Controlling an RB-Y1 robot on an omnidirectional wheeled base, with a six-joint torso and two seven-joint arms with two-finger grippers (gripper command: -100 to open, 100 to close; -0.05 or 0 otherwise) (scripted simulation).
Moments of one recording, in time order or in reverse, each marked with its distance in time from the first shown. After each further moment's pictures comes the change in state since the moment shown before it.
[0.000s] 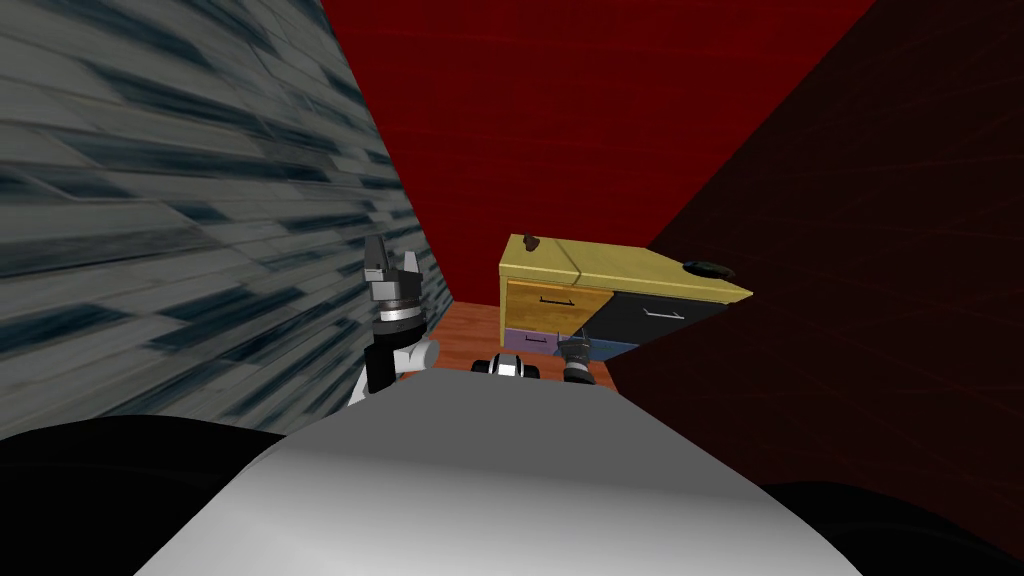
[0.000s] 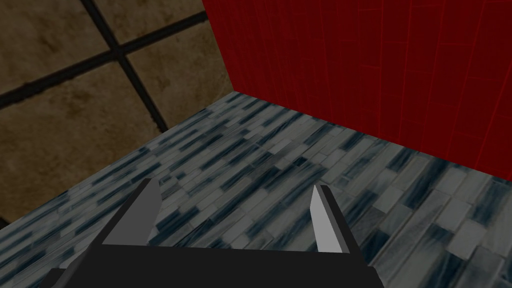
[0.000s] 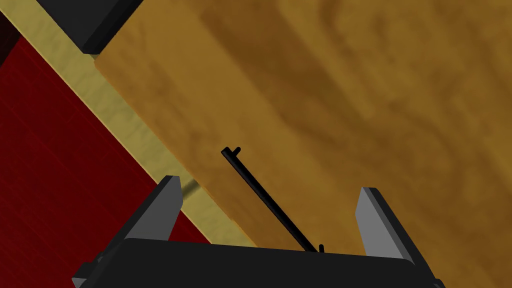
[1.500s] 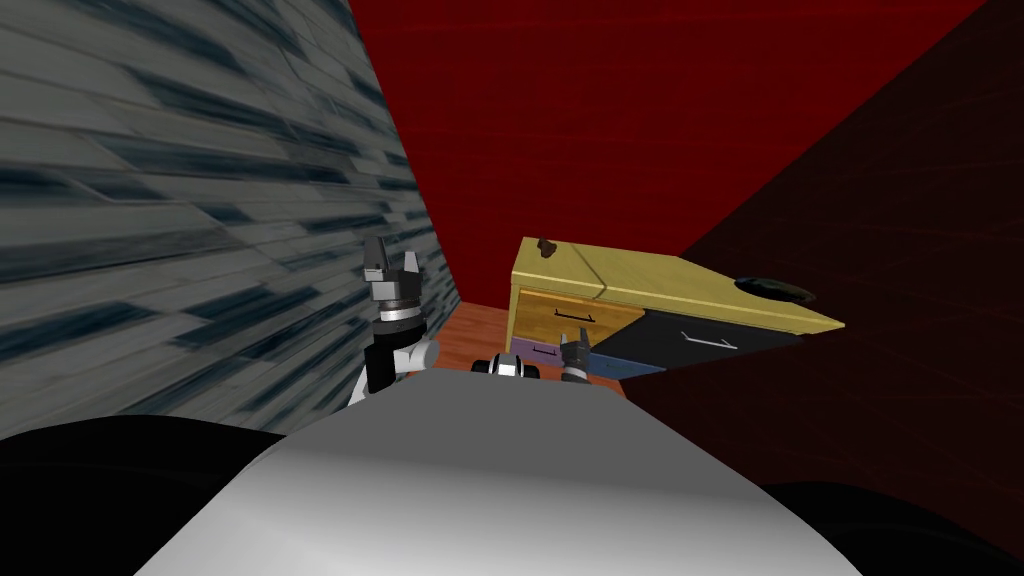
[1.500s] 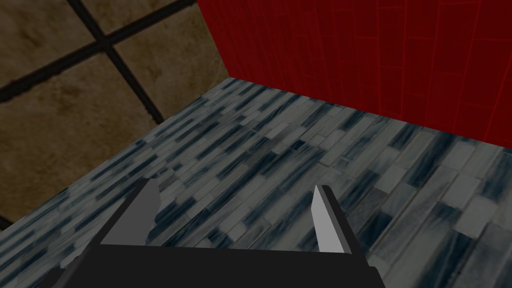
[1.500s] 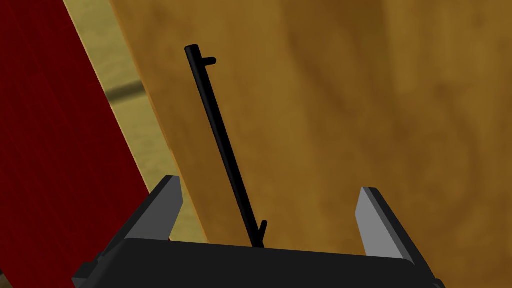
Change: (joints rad) left arm 0.000 0.000 0.000 0.000 0.000 0.000 0.000; right arm -0.011 -0.007 0.040 0.112 0.419 0.181 0.024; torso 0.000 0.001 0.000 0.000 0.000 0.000
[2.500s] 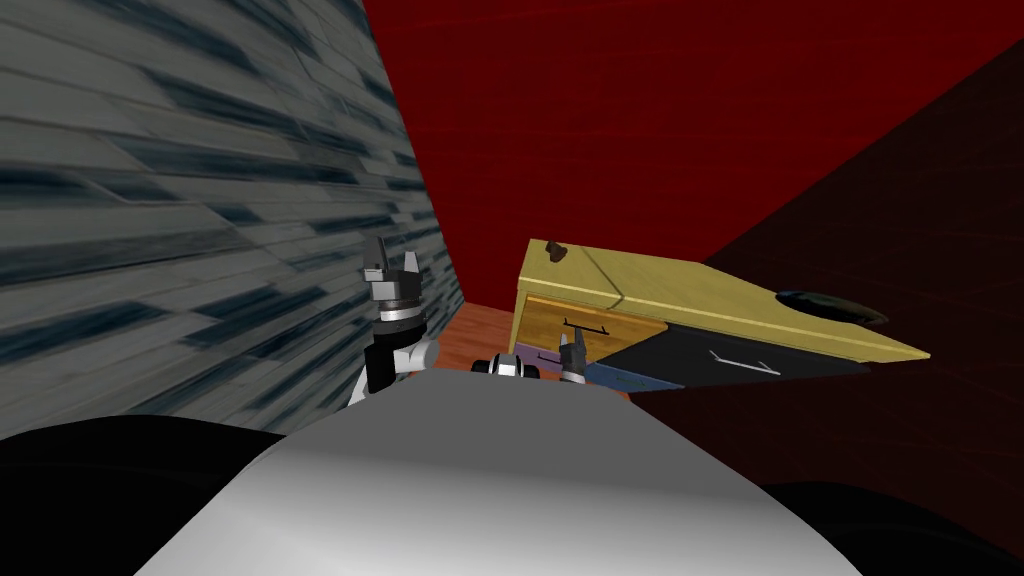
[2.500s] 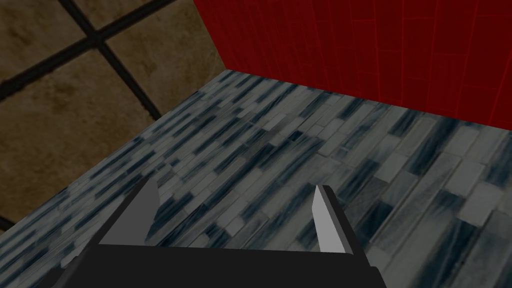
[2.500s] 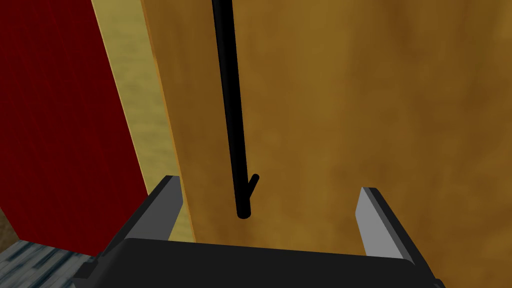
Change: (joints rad) left arm 0.000 0.000 0.000 0.000 0.000 0.000 0.000; right arm -0.004 -0.030 0.027 0.058 0.235 0.104 0.015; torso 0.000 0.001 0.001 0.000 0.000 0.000
